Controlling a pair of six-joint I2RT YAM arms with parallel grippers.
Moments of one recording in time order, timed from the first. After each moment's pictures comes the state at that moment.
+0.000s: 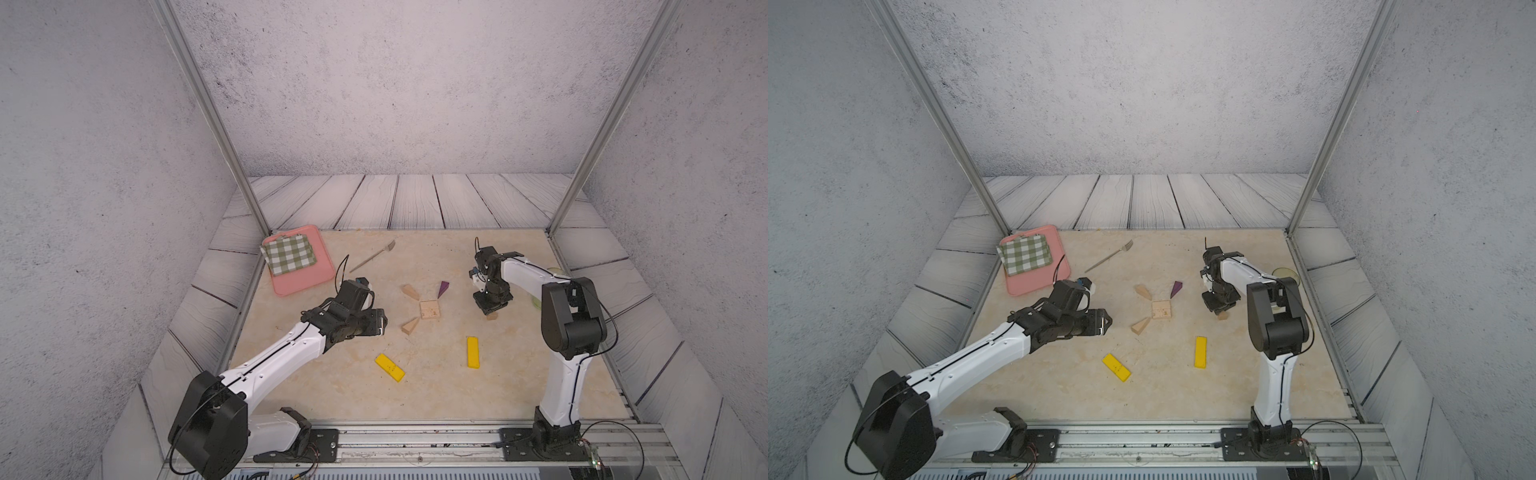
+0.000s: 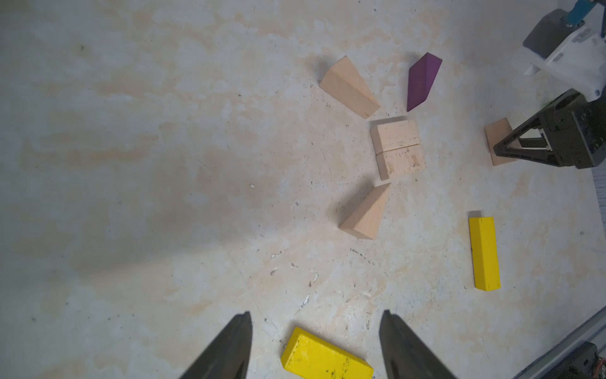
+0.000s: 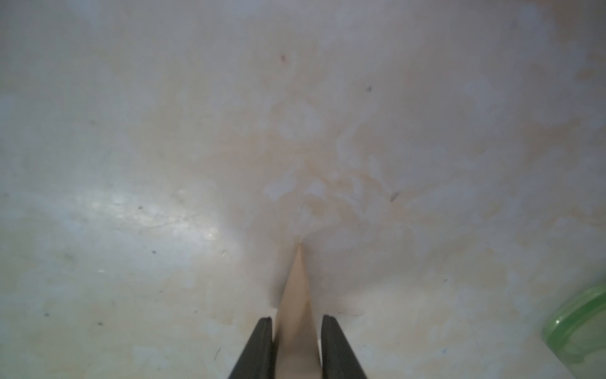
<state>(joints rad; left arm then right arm) -0.58 1.26 0.83 -0.46 0.11 -0.51 0.26 2.00 1.44 -0.98 0.10 -0.18</state>
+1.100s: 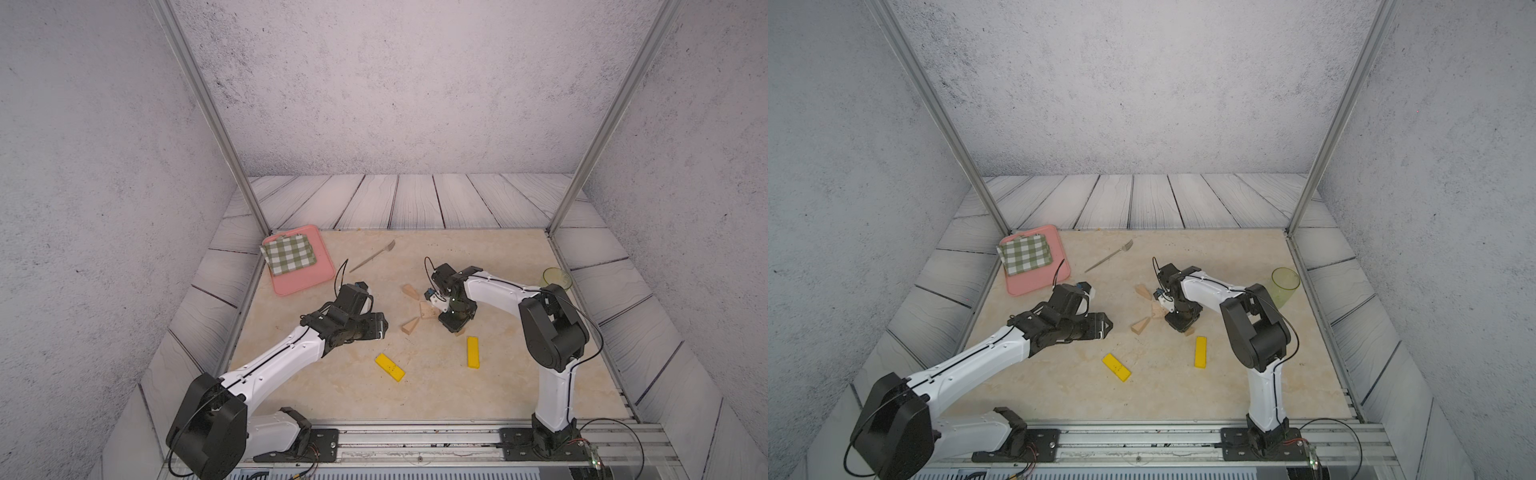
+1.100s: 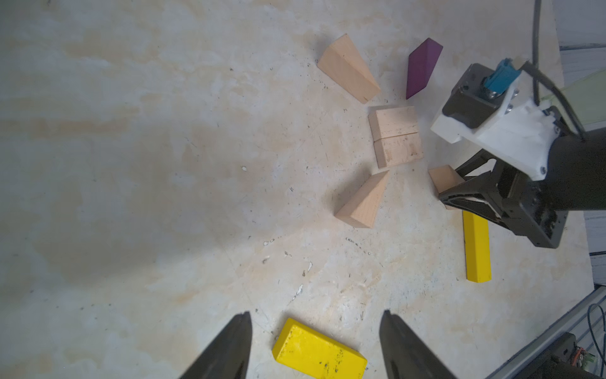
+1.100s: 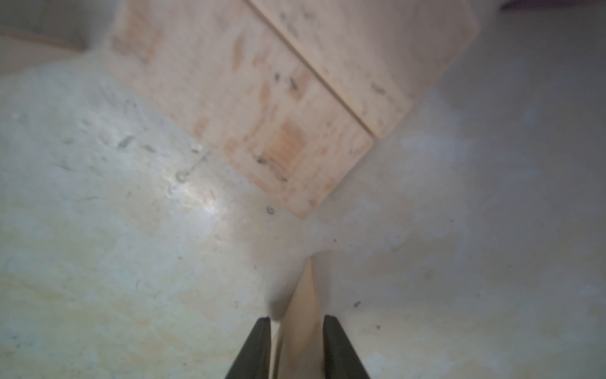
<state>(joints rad) -0.58 1.24 0.78 -0.44 0.14 -0.54 0.57 1.98 1.39 -0.96 0.03 -0.25</state>
